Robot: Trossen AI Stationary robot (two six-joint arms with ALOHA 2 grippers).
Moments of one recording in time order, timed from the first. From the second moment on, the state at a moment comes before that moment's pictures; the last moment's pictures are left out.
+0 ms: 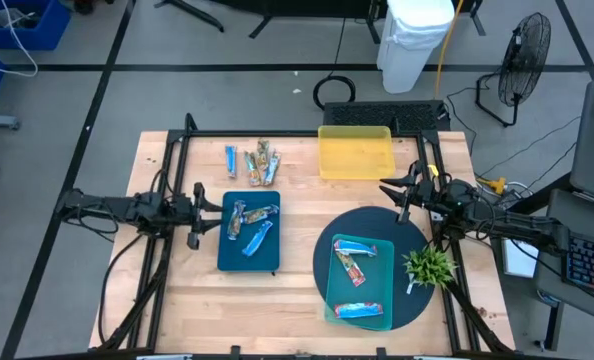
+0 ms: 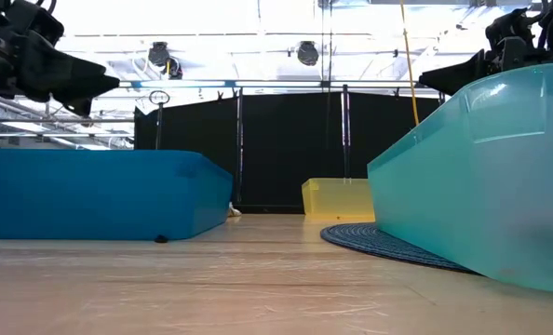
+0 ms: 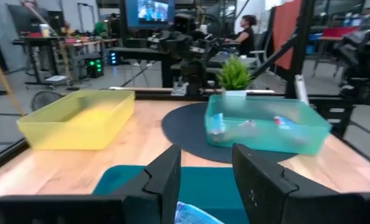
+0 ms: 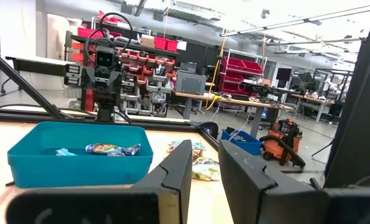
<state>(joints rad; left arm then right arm) -0.16 0.04 0.03 -0.01 -0.16 -0.02 -0.29 0.17 0.02 0.30 0.00 -0.17</state>
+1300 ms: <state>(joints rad) -0.14 0.07 0.03 0.01 -0.17 -0.03 -0.29 0.21 0.02 0.56 0.16 0.11</state>
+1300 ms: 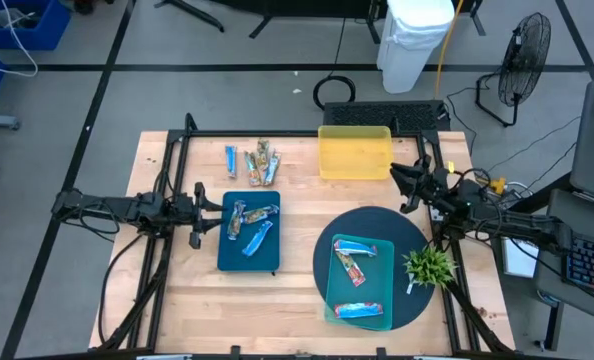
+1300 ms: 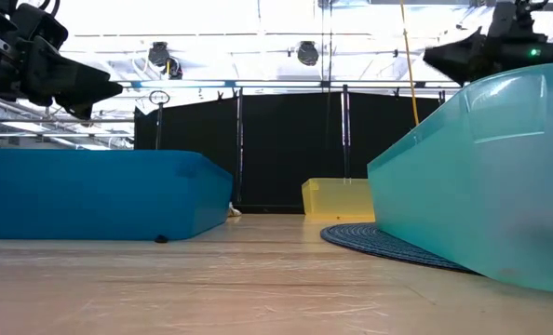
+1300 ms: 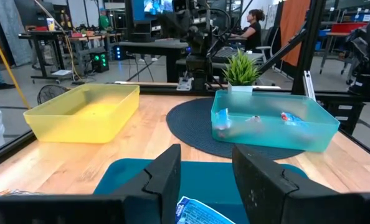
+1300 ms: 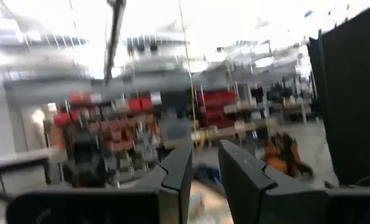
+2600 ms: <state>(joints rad) -0.15 0.07 0.03 0.02 -0.18 -0.03 -0.36 2.25 1.72 -0.01 -0.03 0.00</state>
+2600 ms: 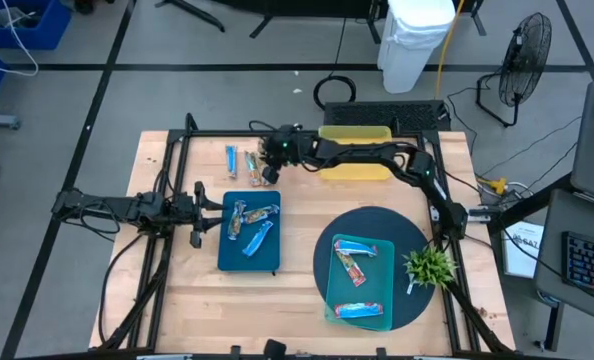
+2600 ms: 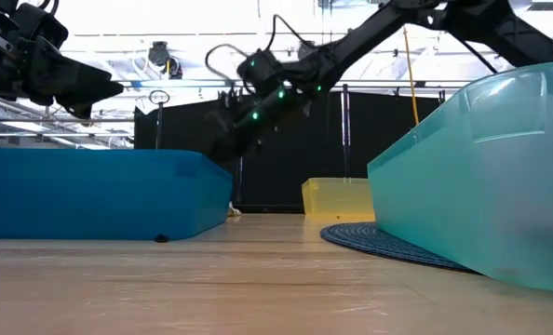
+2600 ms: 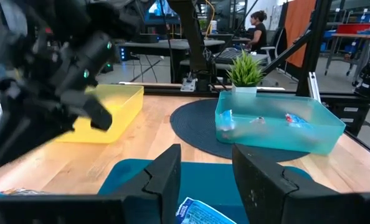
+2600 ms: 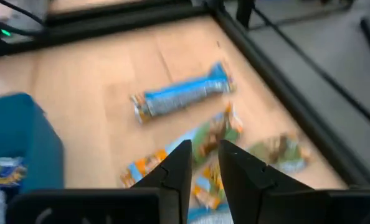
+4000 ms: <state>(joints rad) -0.15 0.07 0.03 0.02 -0.18 -0.03 -0.37 2.28 1.79 -0.28 0.05 0.20</state>
